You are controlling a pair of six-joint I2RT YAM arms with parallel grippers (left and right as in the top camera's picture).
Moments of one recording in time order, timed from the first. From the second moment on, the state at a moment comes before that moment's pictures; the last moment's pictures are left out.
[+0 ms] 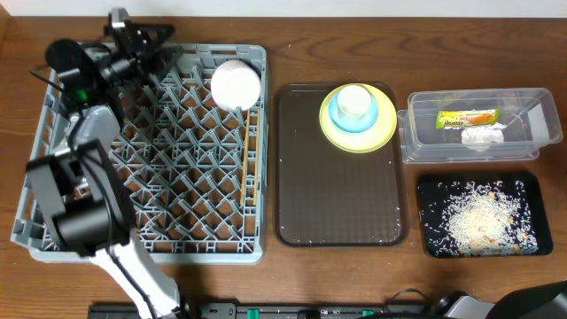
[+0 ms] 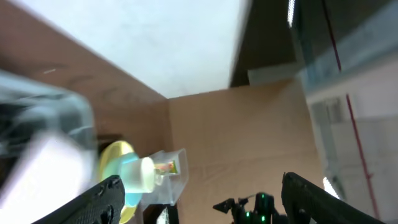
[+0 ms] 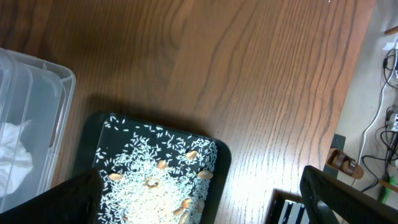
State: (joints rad) left arm 0.33 2.02 1.35 0.86 1.38 -1.53; right arm -0.75 1.46 1.38 -1.14 0.29 0.48
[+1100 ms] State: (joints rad) left arm -0.41 1.65 1.39 -0.52 0.36 -0.65; right arm -0.75 1.46 1.38 -1.14 0.29 0.48
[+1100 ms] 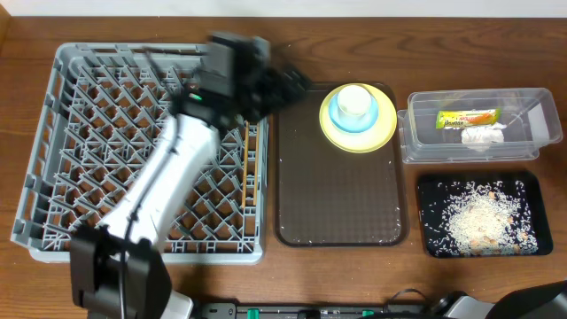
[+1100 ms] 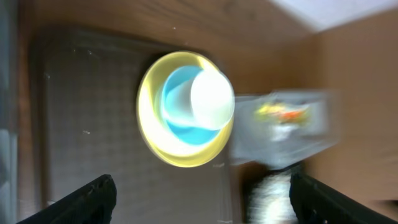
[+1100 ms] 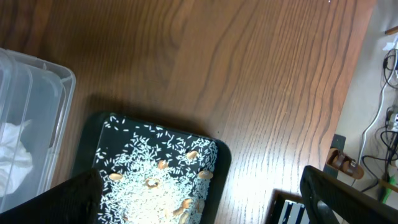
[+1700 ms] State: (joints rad) left arm -0.78 1.90 1.40 -0.55 -0.20 -0.46; right arm -0.75 1.46 1.38 -1.14 0.29 0.48
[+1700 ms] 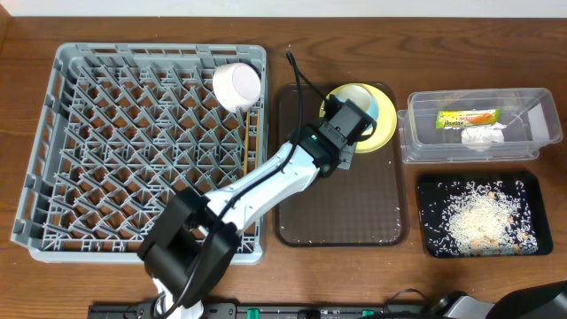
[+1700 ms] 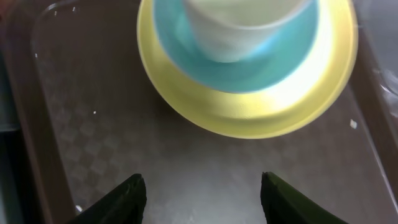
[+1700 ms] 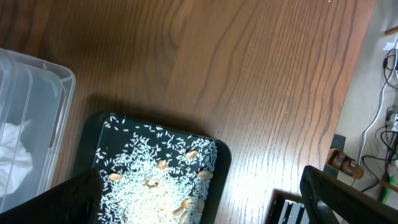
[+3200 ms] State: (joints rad) left arm -0.73 2.09 1.40 -0.40 -0.21 -0.59; right arm -0.75 1.46 1.38 -1.14 0.29 0.48
